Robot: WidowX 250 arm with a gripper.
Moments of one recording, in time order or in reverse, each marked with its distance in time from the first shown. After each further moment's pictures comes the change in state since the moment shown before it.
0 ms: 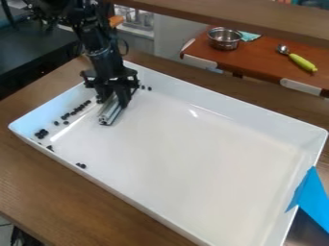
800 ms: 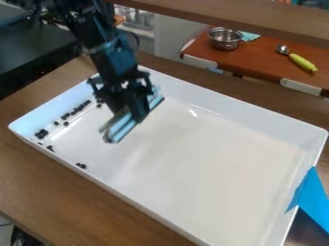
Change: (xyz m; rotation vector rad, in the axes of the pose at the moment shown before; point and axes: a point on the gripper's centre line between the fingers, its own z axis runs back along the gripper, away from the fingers) arm -0.082 -0.080 0.056 -0.233 0.069 -0.181
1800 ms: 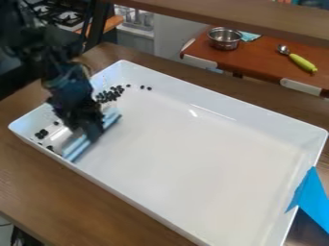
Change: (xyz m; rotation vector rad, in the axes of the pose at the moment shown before) arm -0.019 0.094 -0.014 0.177 -0.095 -0.068
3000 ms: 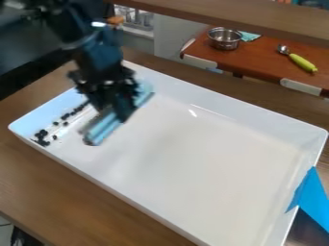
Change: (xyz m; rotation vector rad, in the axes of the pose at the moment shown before) arm 0.008 -0.102 0.059 -0.126 0.005 0.012
